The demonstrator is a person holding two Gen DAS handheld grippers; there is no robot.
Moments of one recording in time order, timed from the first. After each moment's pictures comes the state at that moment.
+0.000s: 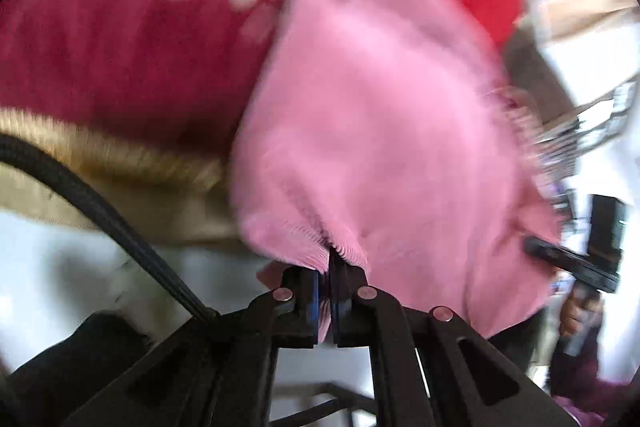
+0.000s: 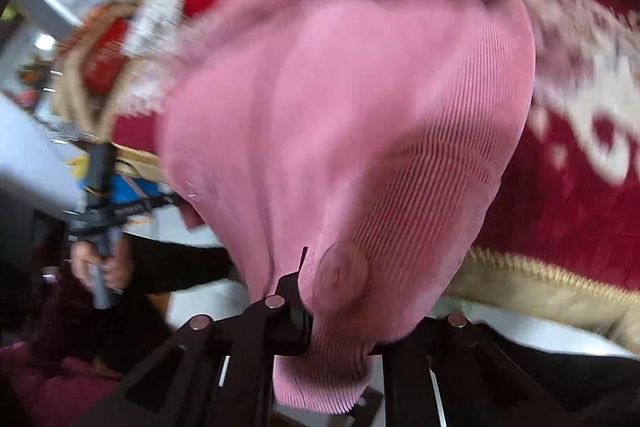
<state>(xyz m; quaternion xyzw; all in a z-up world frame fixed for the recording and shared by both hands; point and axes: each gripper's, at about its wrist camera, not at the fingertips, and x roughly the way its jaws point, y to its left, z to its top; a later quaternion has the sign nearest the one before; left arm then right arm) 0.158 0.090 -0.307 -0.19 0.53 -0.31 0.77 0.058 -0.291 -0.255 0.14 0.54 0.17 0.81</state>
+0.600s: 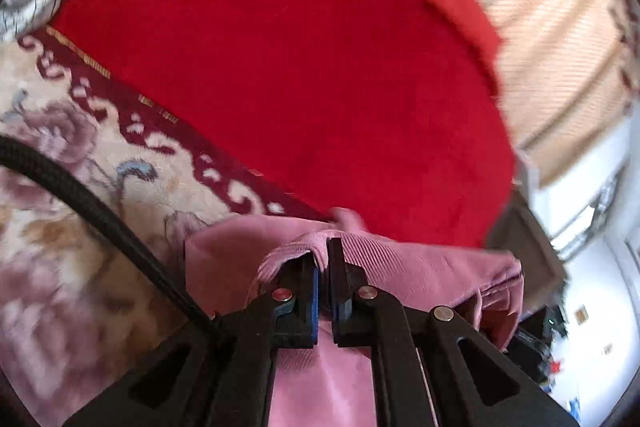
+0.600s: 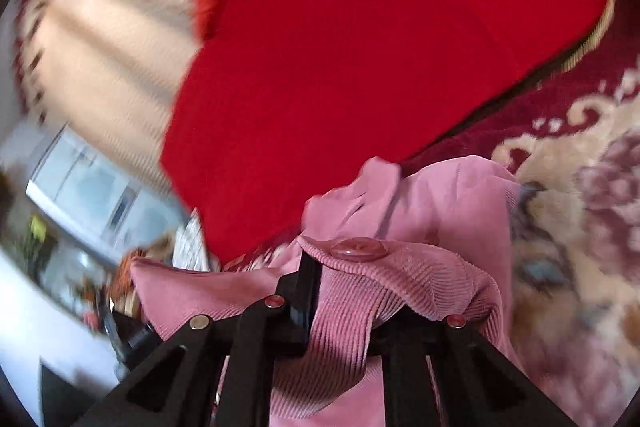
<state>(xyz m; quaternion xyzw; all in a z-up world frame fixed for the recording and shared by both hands) 0.448 0.063 -0.218 -0.29 0.38 -0.22 0.85 0.328 -0.423 -0.224 0.42 0.33 0.10 0.84</state>
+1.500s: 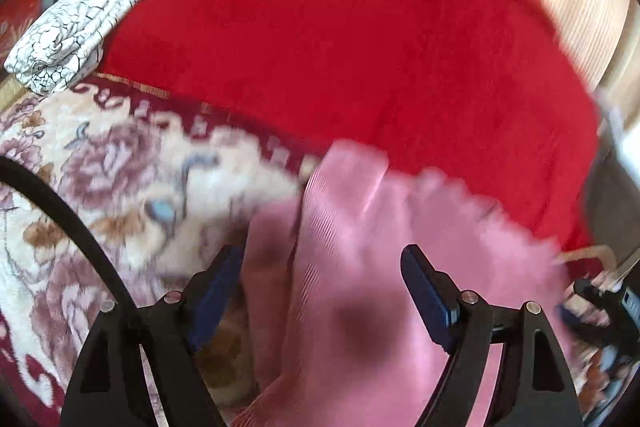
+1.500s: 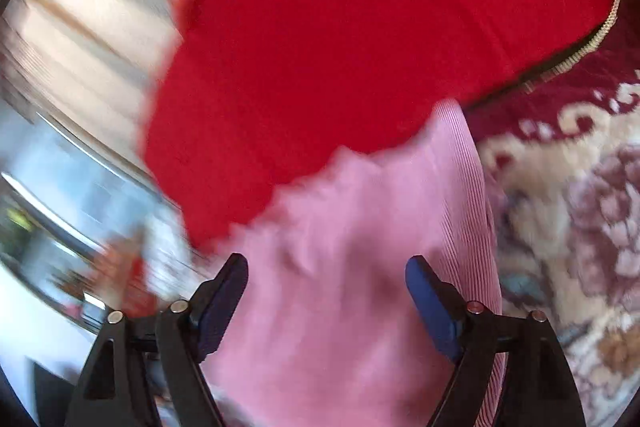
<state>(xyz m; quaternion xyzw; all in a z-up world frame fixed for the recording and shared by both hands) 0.404 -0.003 -0.220 -0.11 0.42 -0.07 0.90 0.352 -0.410 -0.217 0.35 0.40 0.07 0.84</state>
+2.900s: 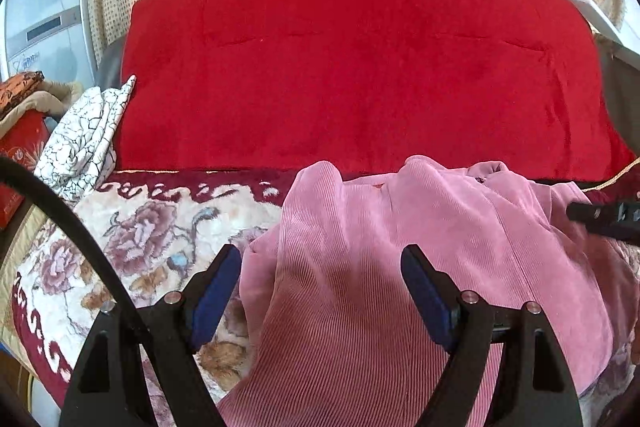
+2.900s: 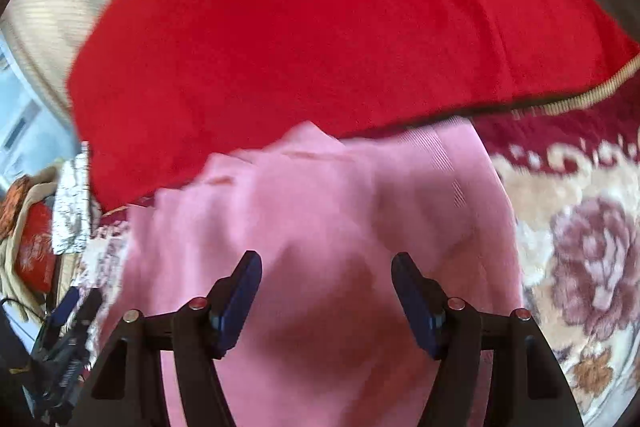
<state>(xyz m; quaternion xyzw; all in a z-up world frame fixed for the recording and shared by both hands) 0.359 -0.072 -0.189 0.05 0.33 -0.04 0.94 0.386 -0.352 -0.219 0.20 0.42 -0.01 0.88</state>
